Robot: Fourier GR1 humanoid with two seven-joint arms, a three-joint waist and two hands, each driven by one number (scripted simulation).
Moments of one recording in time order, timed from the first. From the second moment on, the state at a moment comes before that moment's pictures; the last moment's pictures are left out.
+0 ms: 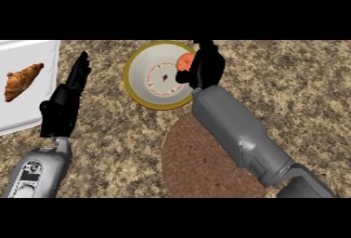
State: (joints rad) left arm -0.30 0.22 -0.05 -1.57 -0.14 0.15 0.17; right arm -1.10 0.00 0.51 -0.53 0.74 -0.88 0.89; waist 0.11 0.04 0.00
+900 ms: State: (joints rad) left arm -0.29 0.24 -0.01 -1.56 -0.14 0.14 0.17; right arm -0.97 0.00 0.38 -0.68 0.29 -1.05 0.34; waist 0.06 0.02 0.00
